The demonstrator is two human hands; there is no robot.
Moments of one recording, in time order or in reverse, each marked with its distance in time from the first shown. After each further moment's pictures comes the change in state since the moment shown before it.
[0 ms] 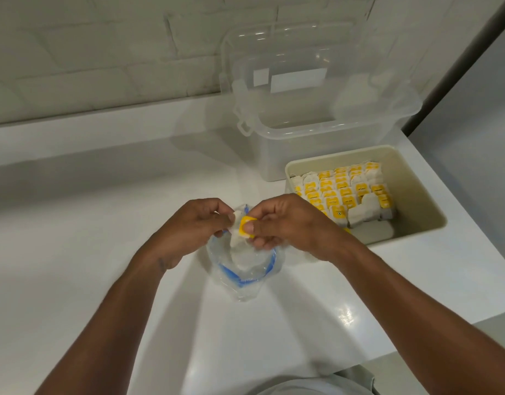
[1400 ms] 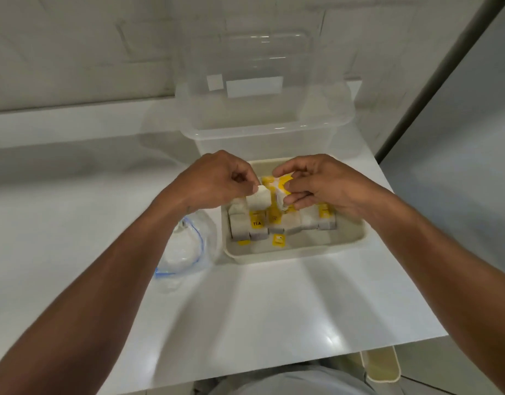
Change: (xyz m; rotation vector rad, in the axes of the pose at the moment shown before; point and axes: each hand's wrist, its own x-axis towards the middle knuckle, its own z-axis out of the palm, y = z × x) left_hand 0.046 0.133 0.125 0.481 0.088 0.237; right_hand -0.051 0.009 -0.194 -0.025 0.015 0.038
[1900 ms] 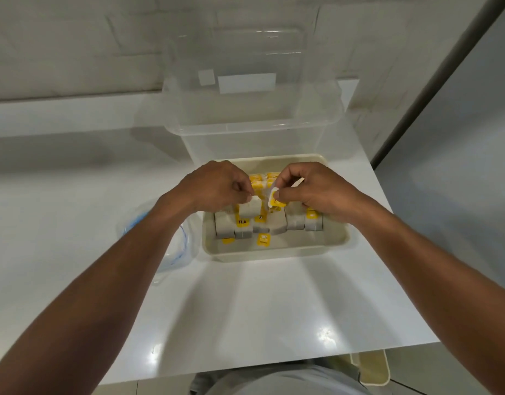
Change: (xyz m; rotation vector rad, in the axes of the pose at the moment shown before) left_hand 0.025 0.005 0.034 0.205 -0.063 -0.012; right_hand 0.007 0.028 -0.023 -0.321 0.103 -0.071
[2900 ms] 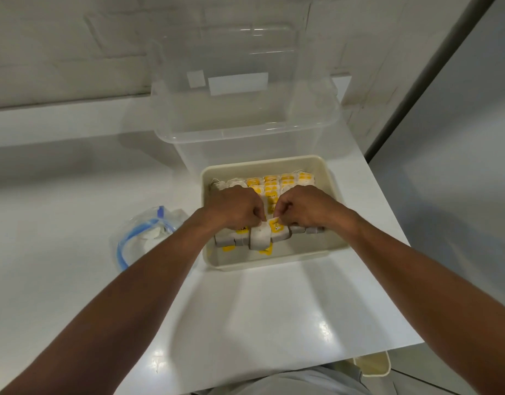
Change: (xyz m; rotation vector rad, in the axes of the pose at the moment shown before) left_hand 0.052 -0.019 0.058 0.270 -0.196 0.034; right_hand 0.033 0.035 0.024 -0.441 -0.131 0.137
